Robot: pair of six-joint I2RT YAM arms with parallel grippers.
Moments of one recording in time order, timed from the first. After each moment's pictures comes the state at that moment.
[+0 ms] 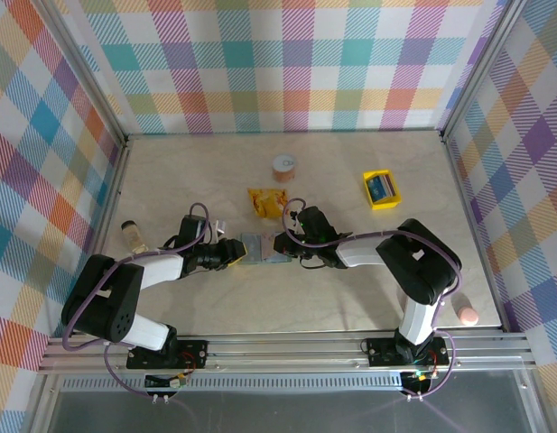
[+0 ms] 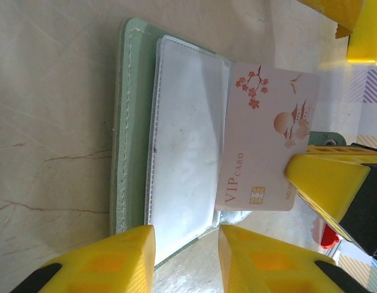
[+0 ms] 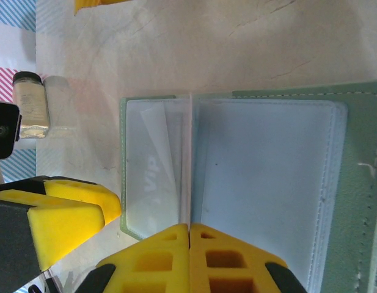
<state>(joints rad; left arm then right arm) -0.27 1.45 0.48 0.10 0.59 -0.73 0.74 1.80 0.79 0.33 -0.35 0.89</state>
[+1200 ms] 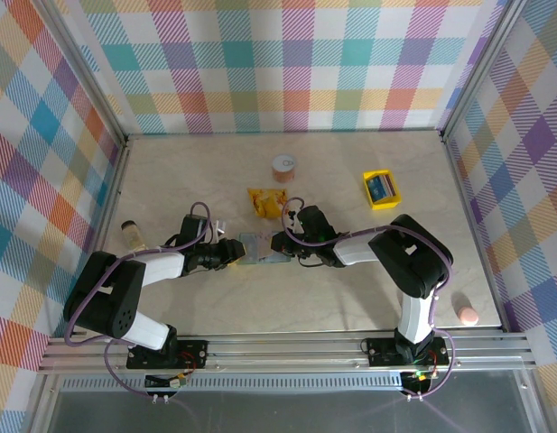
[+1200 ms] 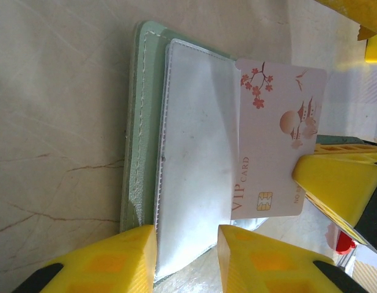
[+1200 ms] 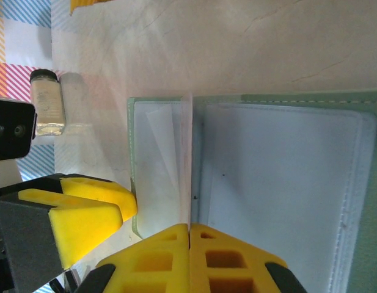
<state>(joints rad) -0.27 1.48 0.50 0.08 0.57 -0.71 0.73 1.86 0.81 0.41 -0.43 0.92</state>
